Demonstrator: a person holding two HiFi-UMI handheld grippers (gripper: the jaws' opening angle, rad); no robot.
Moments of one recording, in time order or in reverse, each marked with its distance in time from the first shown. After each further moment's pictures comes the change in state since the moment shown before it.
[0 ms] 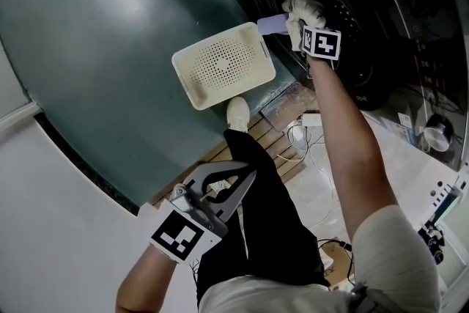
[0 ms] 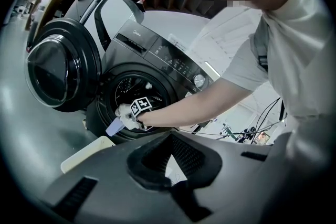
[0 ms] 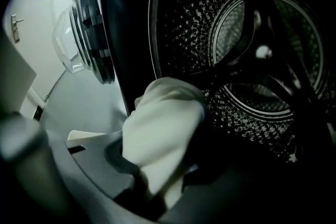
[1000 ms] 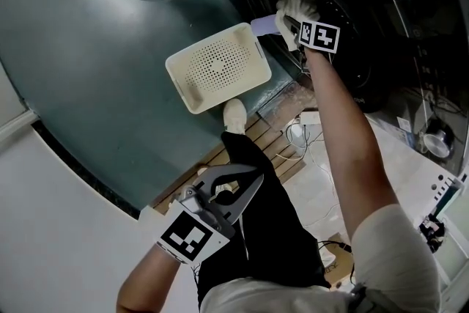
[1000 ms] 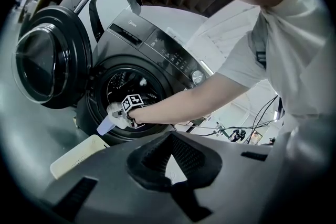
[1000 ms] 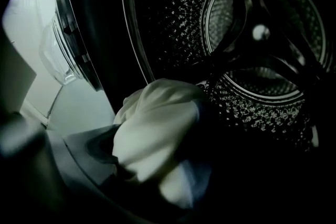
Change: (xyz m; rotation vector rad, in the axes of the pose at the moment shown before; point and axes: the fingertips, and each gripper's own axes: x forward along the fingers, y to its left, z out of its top) left arm 0.030 -0.003 -0.003 0.002 0.032 -0.074; right arm 0.029 -0.013 -0.004 0.135 0.017 0.041
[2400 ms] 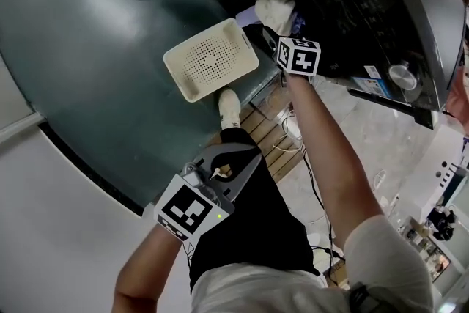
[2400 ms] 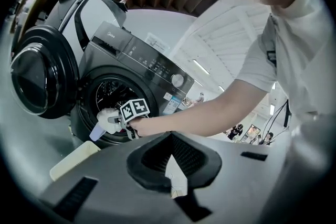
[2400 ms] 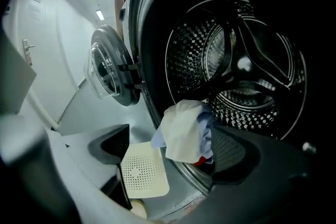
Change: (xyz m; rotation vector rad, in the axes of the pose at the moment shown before) left arm -0.017 -0.079 0.013 0.066 -0.010 -0.022; right arm -0.156 0.059 -0.014 -0.001 -0.197 0.042
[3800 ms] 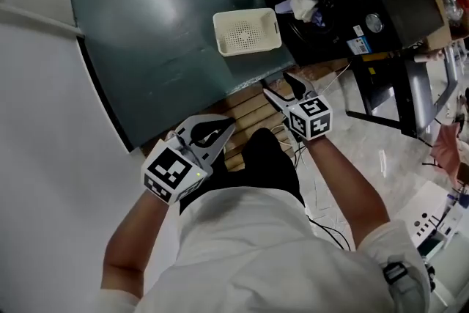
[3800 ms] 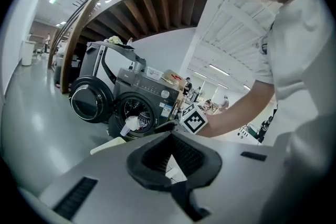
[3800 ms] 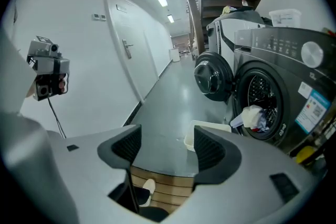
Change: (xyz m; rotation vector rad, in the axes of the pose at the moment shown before) left arm -0.194 -0.235 -0.060 0.027 -0.156 0.388; right arm -0.424 0.221 -0.110 -0.379 0.015 0.644
